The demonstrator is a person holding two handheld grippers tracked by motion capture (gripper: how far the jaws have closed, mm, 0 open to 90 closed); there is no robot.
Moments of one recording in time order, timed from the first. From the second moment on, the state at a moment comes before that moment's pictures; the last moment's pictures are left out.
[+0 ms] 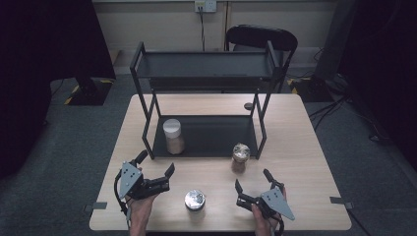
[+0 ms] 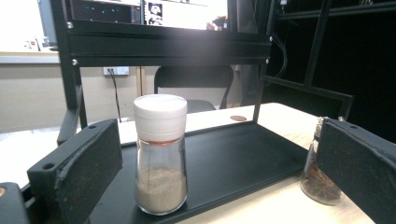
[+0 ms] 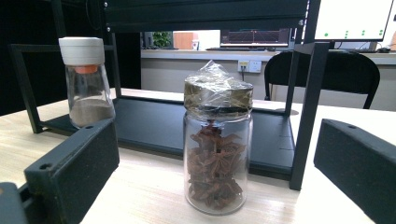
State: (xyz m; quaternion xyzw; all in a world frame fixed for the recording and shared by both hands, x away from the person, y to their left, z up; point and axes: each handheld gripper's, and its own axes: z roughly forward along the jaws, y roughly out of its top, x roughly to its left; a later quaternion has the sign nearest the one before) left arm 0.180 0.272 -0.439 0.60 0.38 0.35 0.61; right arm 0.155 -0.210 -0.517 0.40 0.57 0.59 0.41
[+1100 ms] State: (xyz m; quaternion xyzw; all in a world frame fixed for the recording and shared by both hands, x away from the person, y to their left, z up) left arm 0.162 0.269 -0.511 0.58 0.39 0.37 0.61; right arm 0.155 -0.210 -0.517 0.40 0.57 0.59 0.41
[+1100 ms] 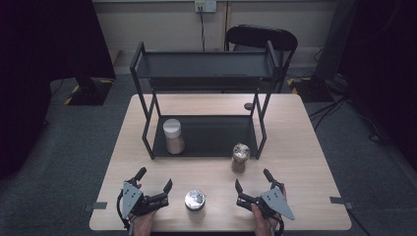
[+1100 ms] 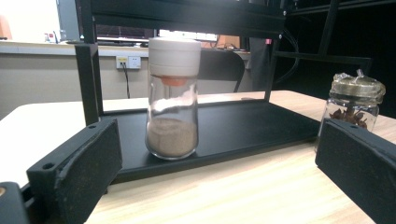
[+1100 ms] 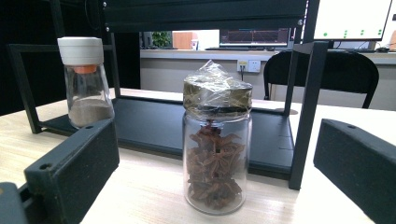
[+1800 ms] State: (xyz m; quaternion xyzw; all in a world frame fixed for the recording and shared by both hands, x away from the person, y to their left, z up) left arm 0.163 0.263 -0.512 0.59 0.39 0.38 0.59; right arm 0.154 -0.208 -0.514 0.40 0.58 0.58 0.41
